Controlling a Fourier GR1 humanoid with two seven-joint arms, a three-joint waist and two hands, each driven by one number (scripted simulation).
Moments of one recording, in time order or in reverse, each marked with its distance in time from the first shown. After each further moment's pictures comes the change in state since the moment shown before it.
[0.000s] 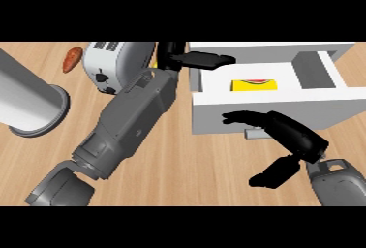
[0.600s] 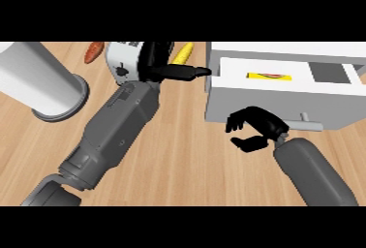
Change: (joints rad) left arm 0.169 0.054 0.015 -0.124 0.006 -0.094 -0.026; right arm -0.196 0.085 0.067 0.656 0.290 -0.200 -0.257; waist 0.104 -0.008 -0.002
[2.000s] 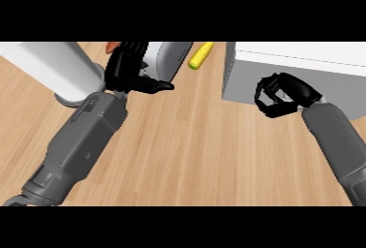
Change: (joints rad) left arm 0.200 0.151 -0.022 -0.214 0.021 -0.178 0.084; right arm -0.259 -0.077 -0.280 0.403 -0.188 0.113 -0.232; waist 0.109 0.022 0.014
